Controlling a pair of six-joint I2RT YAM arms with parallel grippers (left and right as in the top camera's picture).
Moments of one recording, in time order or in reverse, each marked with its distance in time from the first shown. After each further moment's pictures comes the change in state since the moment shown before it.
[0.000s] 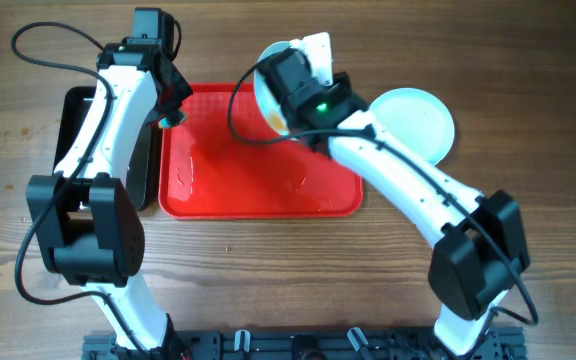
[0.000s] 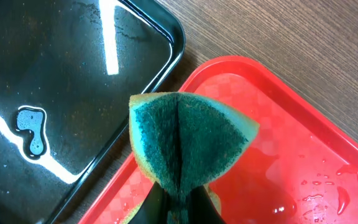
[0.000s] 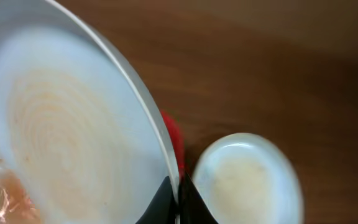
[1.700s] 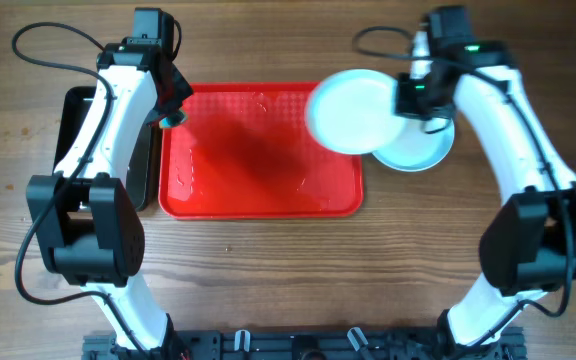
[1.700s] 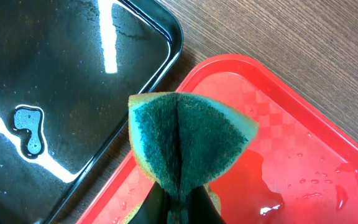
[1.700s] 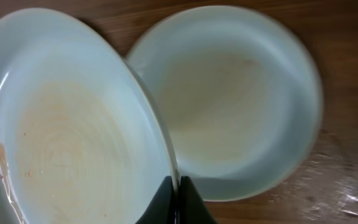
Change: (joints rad) left arm 0.000 0.000 0.000 0.000 0.007 0.000; right arm -0.614 -0.029 0.000 -0.321 -0.832 -0.080
